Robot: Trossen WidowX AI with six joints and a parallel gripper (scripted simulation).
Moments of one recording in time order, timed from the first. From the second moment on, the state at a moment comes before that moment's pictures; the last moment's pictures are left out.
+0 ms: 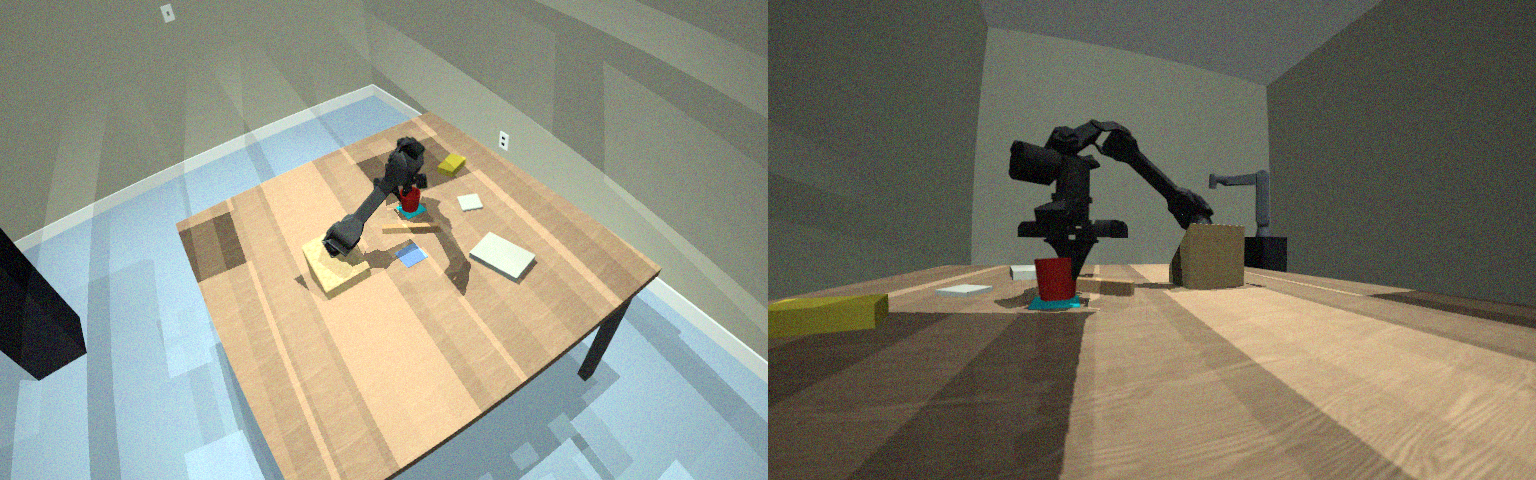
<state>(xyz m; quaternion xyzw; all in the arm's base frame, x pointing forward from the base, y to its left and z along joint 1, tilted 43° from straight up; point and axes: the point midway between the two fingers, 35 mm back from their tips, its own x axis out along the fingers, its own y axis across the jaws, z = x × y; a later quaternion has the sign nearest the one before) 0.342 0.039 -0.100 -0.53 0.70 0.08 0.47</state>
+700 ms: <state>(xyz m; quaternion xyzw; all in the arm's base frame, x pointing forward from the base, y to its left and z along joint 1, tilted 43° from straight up) 0.342 0.039 -0.100 -0.53 0.70 0.08 0.47</state>
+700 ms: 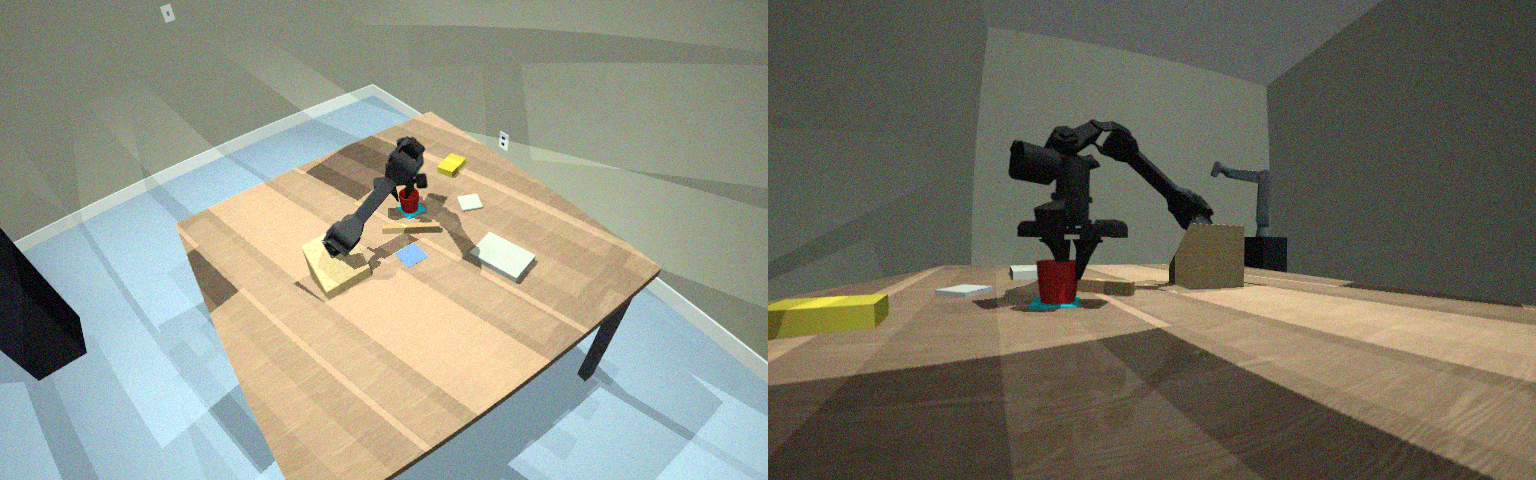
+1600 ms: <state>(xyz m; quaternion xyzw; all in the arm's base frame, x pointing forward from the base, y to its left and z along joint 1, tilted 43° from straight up) 0.339 0.063 -0.072 -0.53 0.71 0.08 0.46</state>
